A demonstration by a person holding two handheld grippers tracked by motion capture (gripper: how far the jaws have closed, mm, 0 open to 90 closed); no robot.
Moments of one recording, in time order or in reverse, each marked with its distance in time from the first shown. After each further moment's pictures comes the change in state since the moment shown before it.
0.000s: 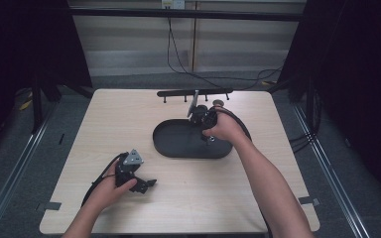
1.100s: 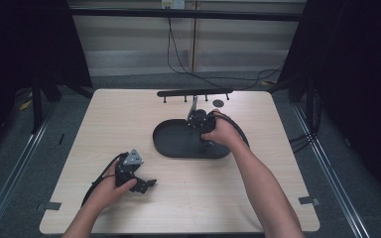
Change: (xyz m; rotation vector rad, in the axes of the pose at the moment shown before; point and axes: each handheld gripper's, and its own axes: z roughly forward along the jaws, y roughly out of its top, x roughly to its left) left arm 0.000 0.000 0.000 -0.001 0.001 0.000; right arm -0.002 0.000 0.027 -0.031 -0.050 -0.032
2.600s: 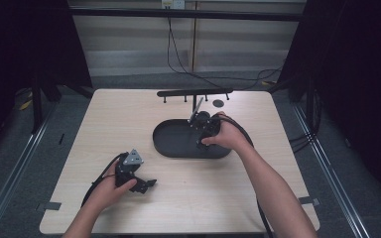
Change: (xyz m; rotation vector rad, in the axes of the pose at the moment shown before) left arm 0.000 0.000 0.000 -0.001 0.001 0.000; right arm 0.015 -0.016 -0.017 -0.083 0.077 0.046
